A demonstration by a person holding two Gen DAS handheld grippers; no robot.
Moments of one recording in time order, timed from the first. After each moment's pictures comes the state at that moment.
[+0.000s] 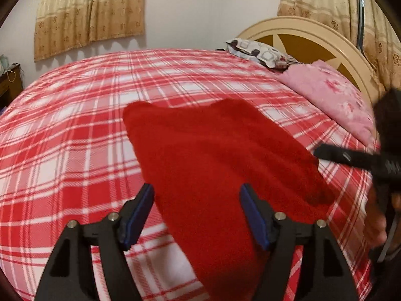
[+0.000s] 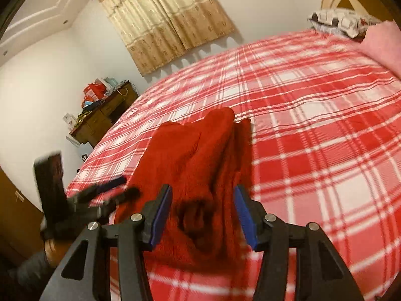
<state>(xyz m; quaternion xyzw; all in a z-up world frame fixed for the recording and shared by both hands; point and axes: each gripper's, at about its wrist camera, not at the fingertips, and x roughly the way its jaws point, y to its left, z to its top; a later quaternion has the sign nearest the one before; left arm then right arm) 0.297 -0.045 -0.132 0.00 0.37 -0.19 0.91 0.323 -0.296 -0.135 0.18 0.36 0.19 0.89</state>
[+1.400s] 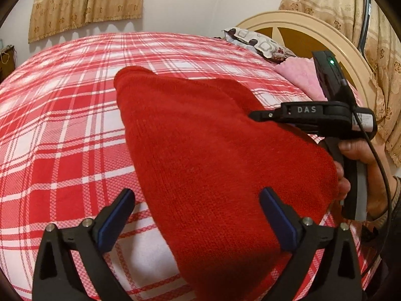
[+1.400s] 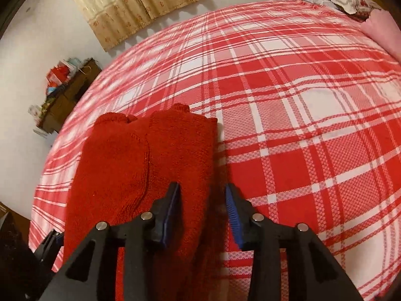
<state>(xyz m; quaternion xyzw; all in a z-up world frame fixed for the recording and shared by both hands) 0.294 -0.052 -0.157 -0.04 0.41 -0.21 0.89 0.424 -0.306 -0.177 0.14 0.45 0.12 0.87</state>
